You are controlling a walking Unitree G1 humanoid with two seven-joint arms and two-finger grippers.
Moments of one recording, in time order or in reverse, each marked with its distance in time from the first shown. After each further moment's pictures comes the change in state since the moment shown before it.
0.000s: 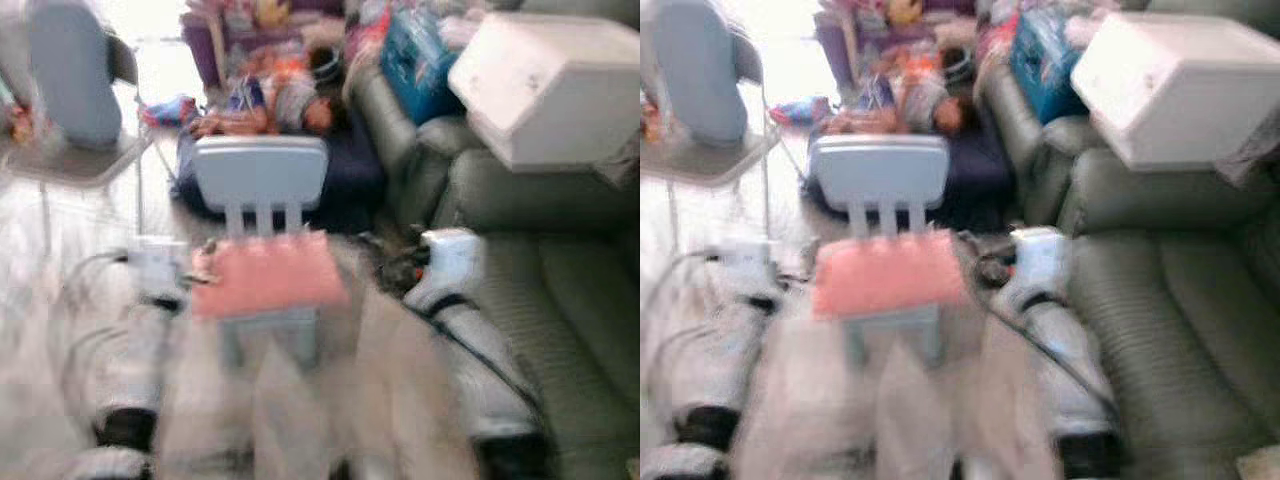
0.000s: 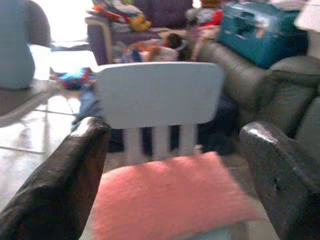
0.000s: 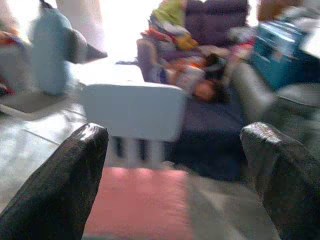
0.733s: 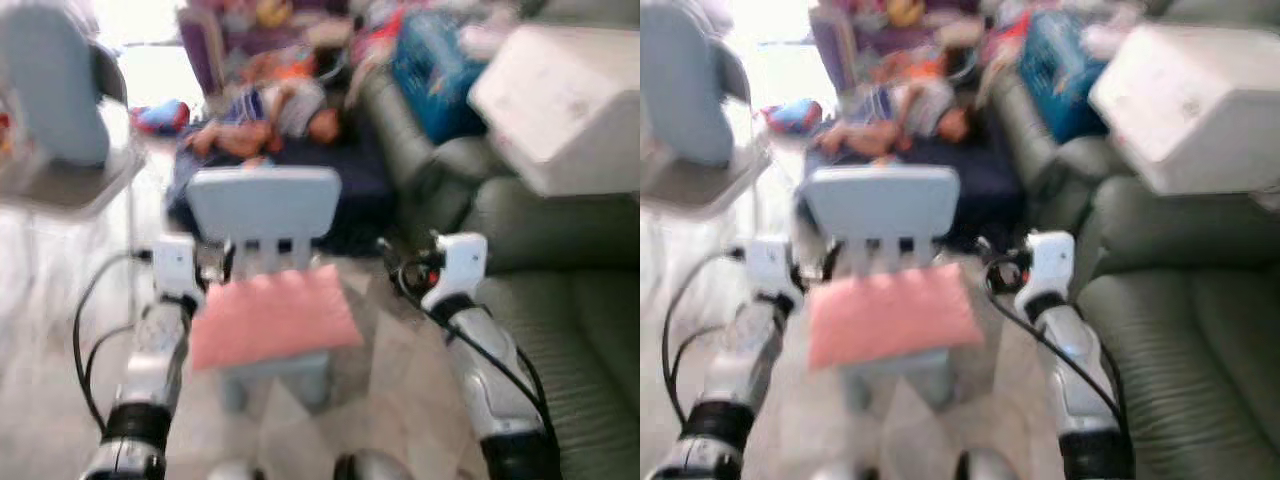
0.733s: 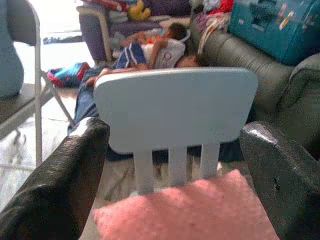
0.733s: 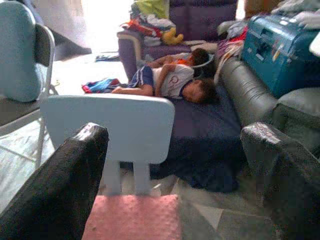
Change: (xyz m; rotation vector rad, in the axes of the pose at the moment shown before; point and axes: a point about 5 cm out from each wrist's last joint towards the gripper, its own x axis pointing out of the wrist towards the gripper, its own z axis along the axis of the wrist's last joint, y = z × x) left arm 0.005 0.001 0.000 0.028 0.030 0.034; right arm 0.001 0.003 -0.002 0.003 0.010 0.006
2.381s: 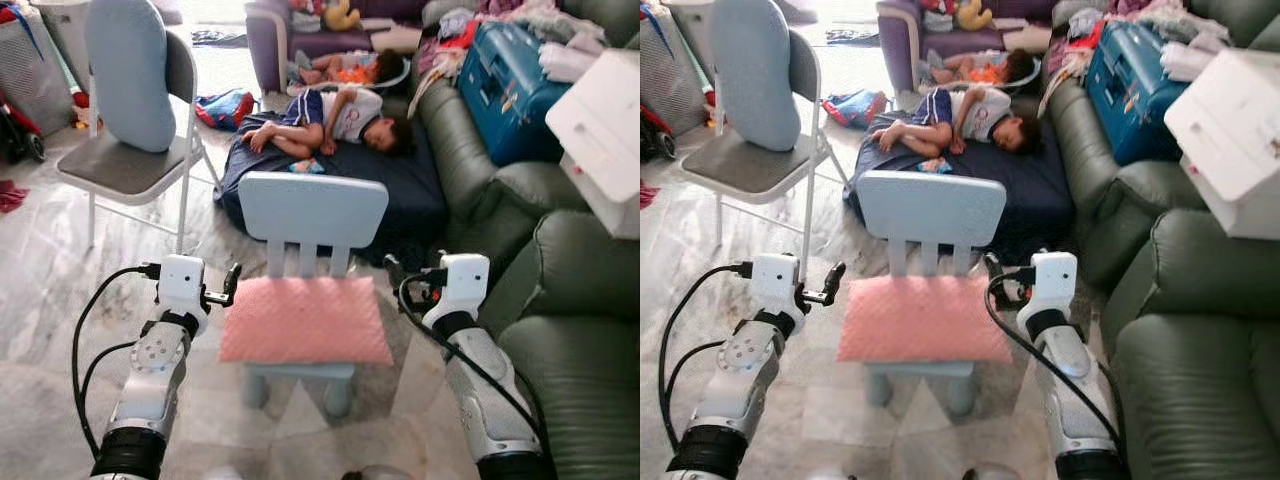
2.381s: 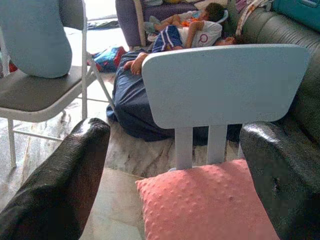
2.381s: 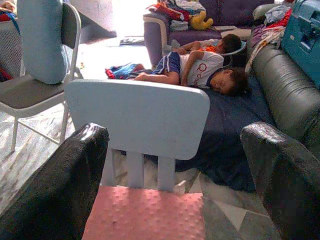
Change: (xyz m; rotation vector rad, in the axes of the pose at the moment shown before) left arm -0.020 -0.007 -0.011 0.061 0.039 -0.057; right arm -0.015 -0.005 -0.015 -0.018 0.034 -0.089
